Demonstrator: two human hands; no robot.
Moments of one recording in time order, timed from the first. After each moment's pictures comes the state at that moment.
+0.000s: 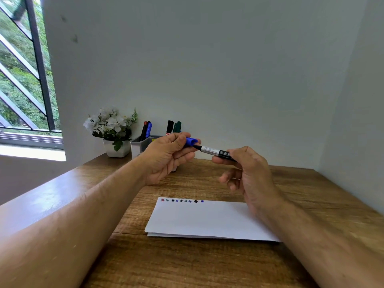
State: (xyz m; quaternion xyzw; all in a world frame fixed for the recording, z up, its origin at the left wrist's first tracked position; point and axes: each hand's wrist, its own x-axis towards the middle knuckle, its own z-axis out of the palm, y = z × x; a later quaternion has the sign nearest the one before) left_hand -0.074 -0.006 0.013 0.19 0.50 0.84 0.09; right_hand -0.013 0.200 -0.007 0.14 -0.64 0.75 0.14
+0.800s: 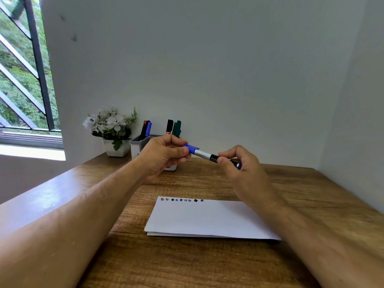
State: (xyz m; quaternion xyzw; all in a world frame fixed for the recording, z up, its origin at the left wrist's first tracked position) left_hand -0.079 -0.016 0.006 0.18 0.62 0.76 0.00; right_hand -0.013 0.199 -0.014 0.16 -0.79 0.52 0.28
